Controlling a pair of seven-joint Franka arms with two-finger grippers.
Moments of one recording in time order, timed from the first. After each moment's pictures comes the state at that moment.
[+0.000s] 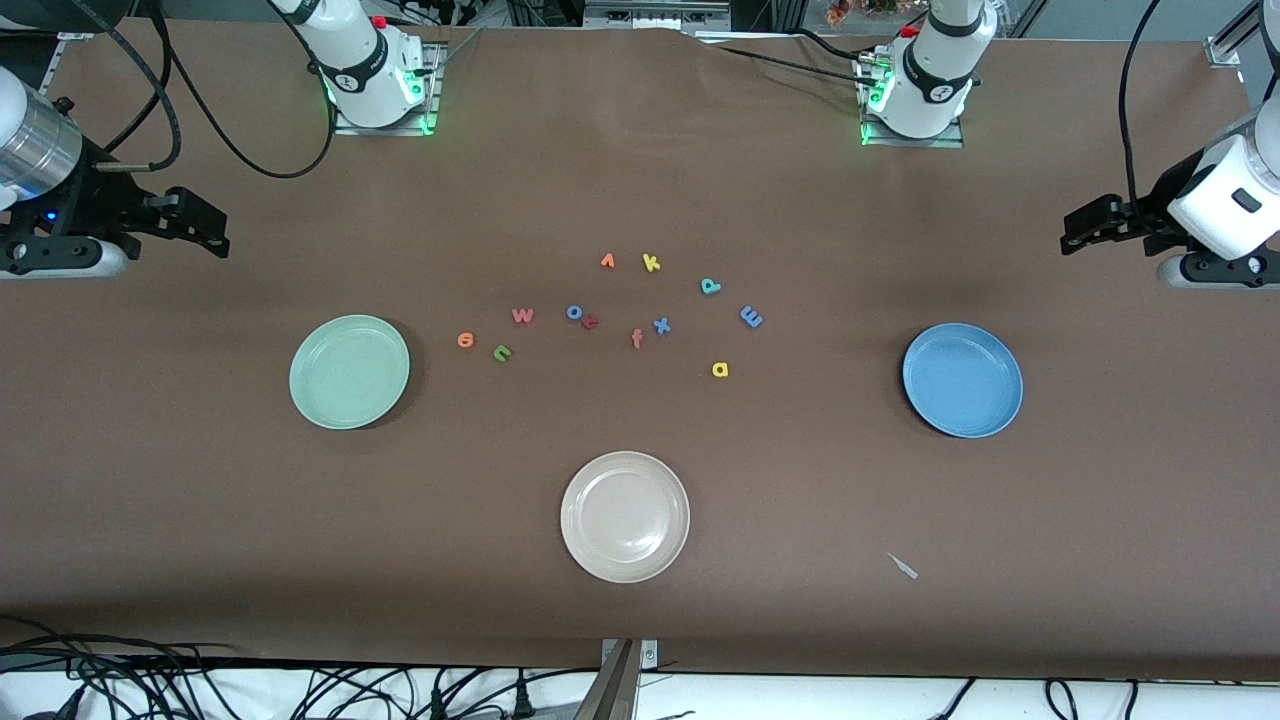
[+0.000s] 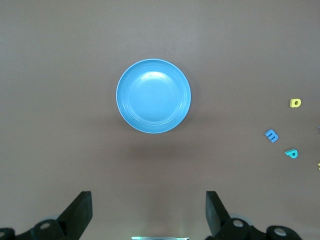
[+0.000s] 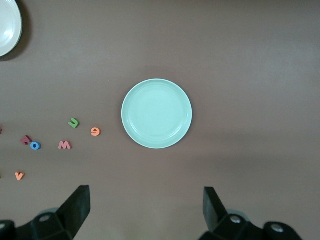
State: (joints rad) left arm 0.14 0.01 -0.14 -1.67 0.00 1.53 -0.01; right arm 0.10 0.03 0.00 -1.59 -0.02 1.59 0.05
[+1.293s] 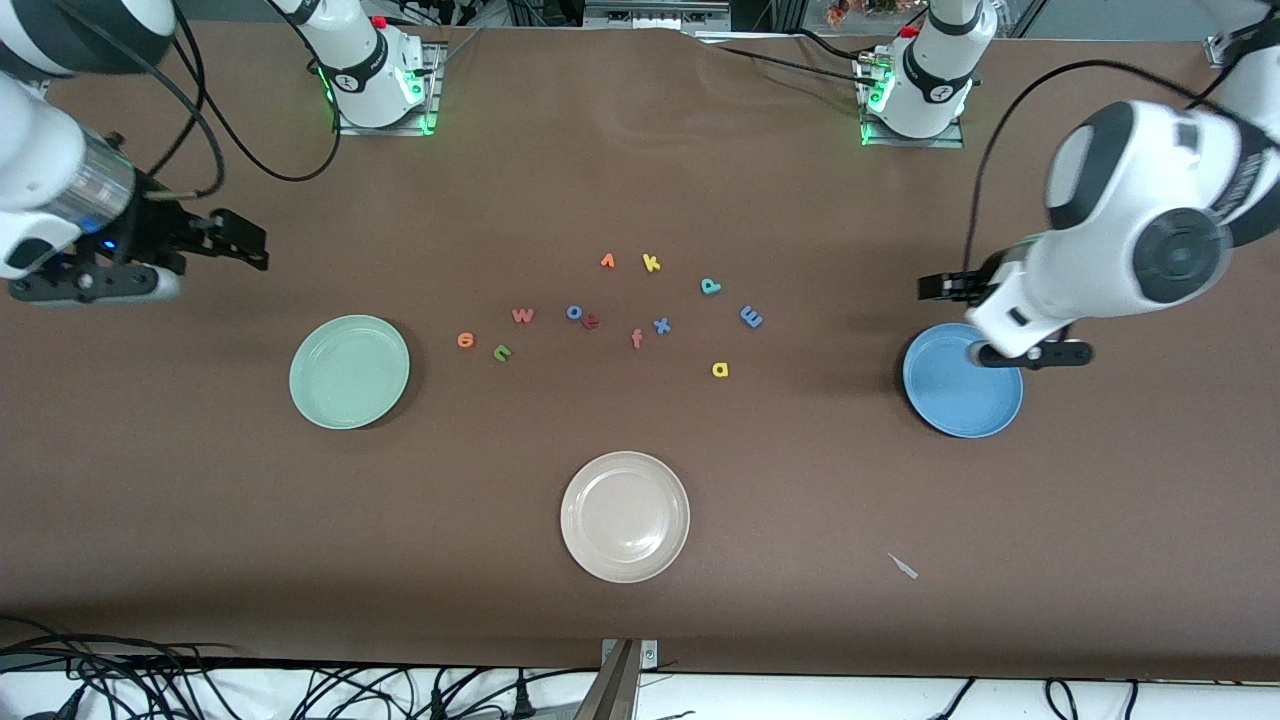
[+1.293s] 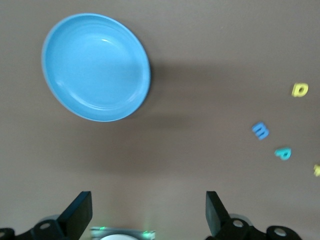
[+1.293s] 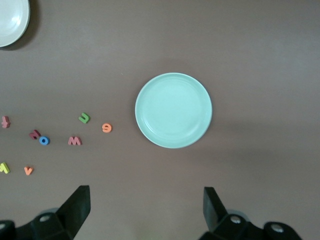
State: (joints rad) left arm -0.01 0.25 -0.22 -1.72 -0.02 1.63 -0.32; right arm 0.14 0.10 0.00 -1.62 0.02 1.64 0.07
